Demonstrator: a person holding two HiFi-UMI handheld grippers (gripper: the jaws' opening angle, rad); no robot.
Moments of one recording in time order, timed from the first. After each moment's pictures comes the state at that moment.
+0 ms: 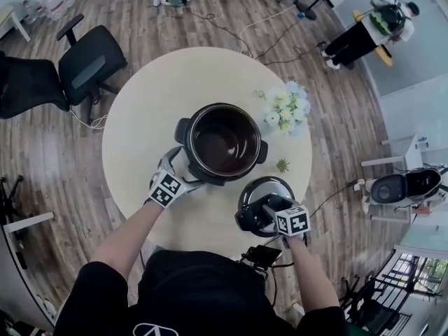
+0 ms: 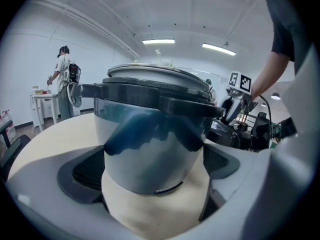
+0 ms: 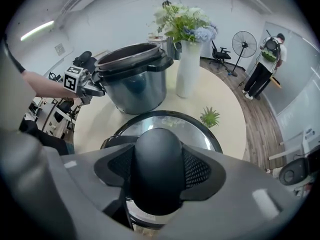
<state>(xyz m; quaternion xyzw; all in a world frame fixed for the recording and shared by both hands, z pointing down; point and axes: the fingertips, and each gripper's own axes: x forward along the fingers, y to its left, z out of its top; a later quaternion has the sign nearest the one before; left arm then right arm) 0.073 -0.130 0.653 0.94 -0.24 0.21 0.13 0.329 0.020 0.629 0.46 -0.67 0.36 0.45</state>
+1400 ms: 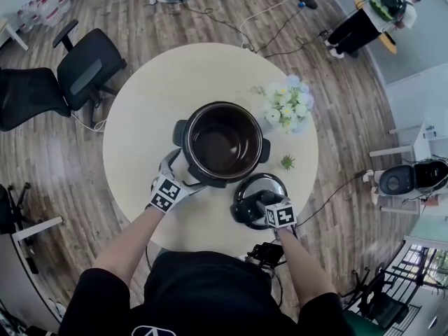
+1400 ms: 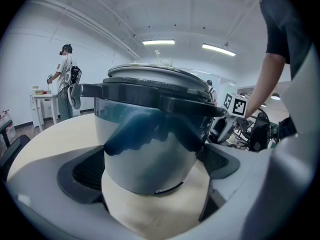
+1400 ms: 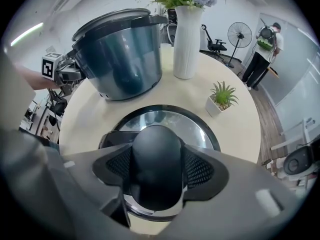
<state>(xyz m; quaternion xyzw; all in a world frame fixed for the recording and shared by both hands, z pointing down) 0.072 -0.130 0.653 0.94 -0.24 0.21 0.13 0.327 0.014 0.714 0.48 -0.64 0.39 0.46</state>
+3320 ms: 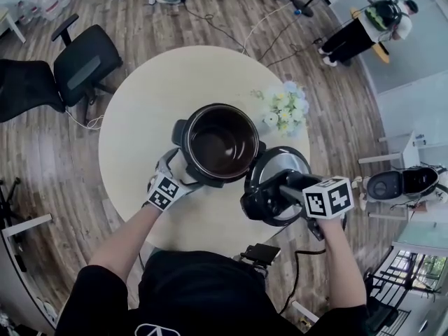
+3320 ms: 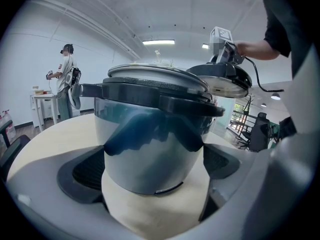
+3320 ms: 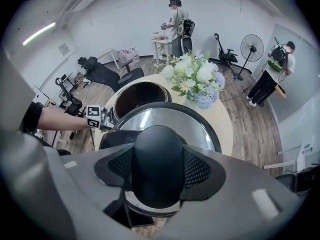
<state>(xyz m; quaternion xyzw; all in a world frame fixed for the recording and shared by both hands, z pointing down) 0.073 -0.130 0.653 0.94 -0.24 0.20 0.13 0.299 -0.061 0.459 0.43 -0.67 0.37 0.48</state>
